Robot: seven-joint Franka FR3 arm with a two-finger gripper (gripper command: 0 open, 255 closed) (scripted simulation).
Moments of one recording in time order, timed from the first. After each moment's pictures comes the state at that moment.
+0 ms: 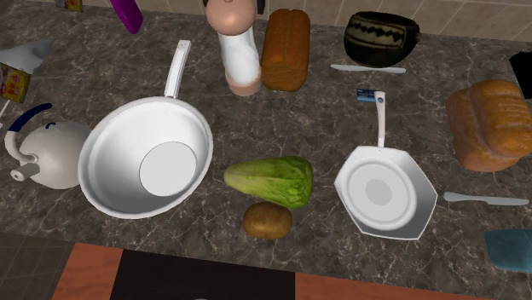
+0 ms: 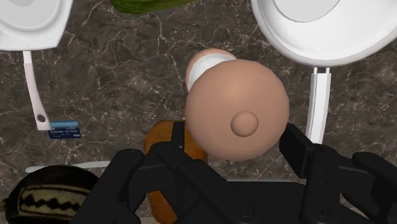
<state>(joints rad) -0.01 -0.08 -0.18 -1.59 0.00 1.57 -0.06</state>
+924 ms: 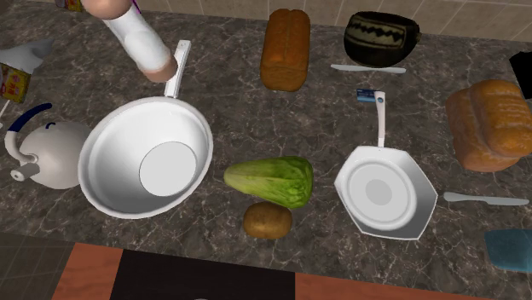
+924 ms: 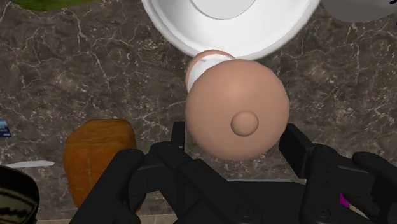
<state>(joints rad) 0.14 -0.02 0.01 -1.52 -0.01 1.56 0.28</state>
